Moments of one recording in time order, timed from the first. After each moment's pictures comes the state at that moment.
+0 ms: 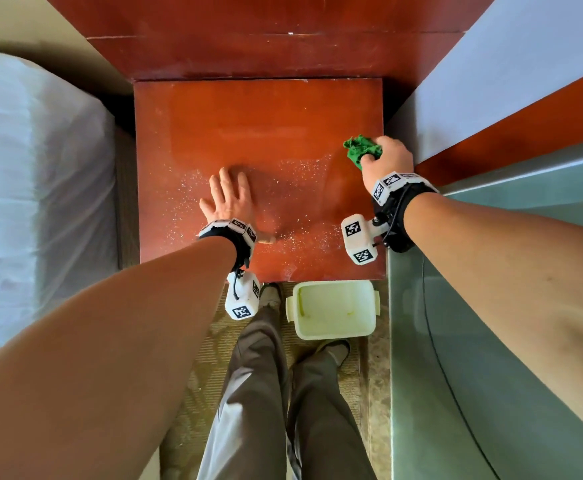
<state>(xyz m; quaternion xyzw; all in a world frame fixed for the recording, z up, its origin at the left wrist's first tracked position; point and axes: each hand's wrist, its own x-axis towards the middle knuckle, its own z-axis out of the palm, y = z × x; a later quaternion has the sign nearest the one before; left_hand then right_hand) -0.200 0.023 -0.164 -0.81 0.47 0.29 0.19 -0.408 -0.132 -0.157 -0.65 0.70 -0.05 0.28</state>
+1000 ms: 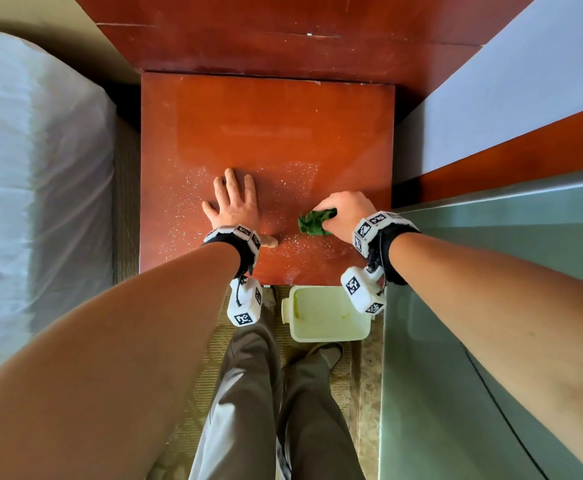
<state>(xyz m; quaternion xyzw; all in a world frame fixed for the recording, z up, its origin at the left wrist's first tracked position) -0.196 0.026 -0.171 -0.80 0.46 0.32 0.20 -0.387 -0.070 -0.166 -0.79 0.47 0.13 0.36</state>
